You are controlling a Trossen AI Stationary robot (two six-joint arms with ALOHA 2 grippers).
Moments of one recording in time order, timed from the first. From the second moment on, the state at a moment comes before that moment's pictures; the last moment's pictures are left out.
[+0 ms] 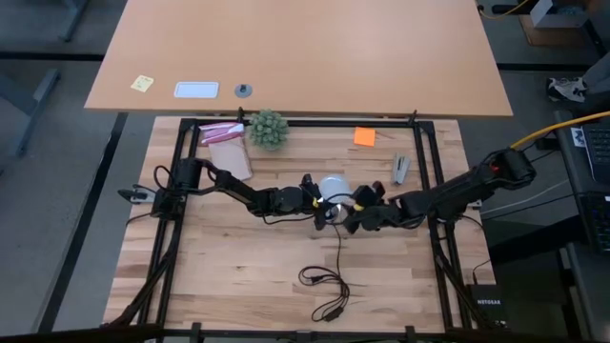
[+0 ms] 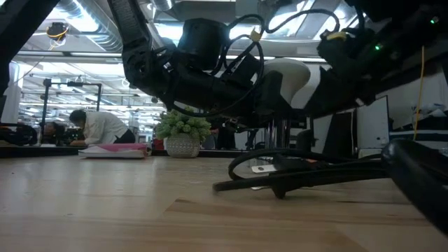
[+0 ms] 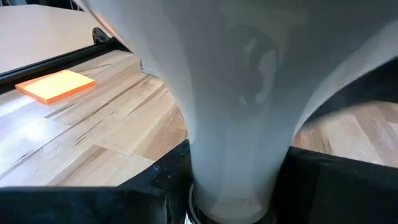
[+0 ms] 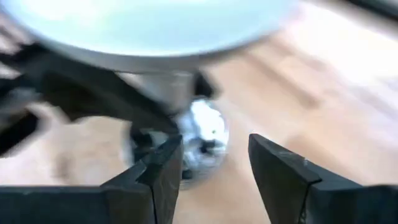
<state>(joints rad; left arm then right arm) -0.03 2.16 1.02 0.89 -0.30 -0.17 0.27 1.35 0.61 -0.12 0.65 0.75</state>
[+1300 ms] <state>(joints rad) -0.02 2.16 1.02 0.93 -0.30 -0.18 0.28 1.82 0.61 0.53 0.39 0.83</state>
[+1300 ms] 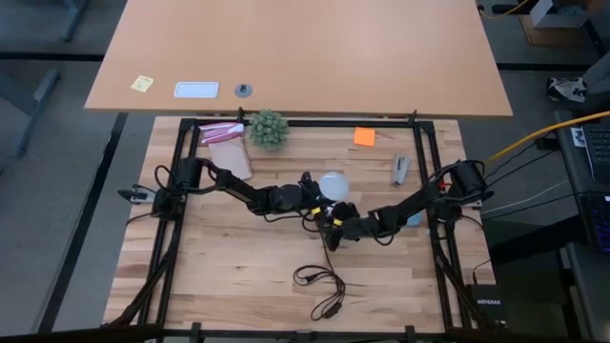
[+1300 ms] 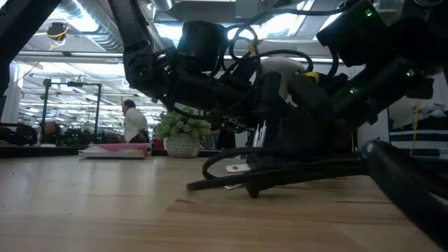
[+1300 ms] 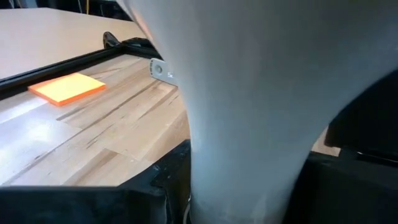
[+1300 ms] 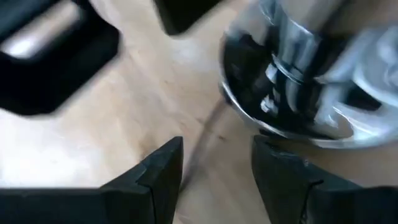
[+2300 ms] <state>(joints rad) -0.04 2.16 1.01 1.16 -0.20 -0.13 0.27 1.20 0.61 -0.28 0.70 0.69</state>
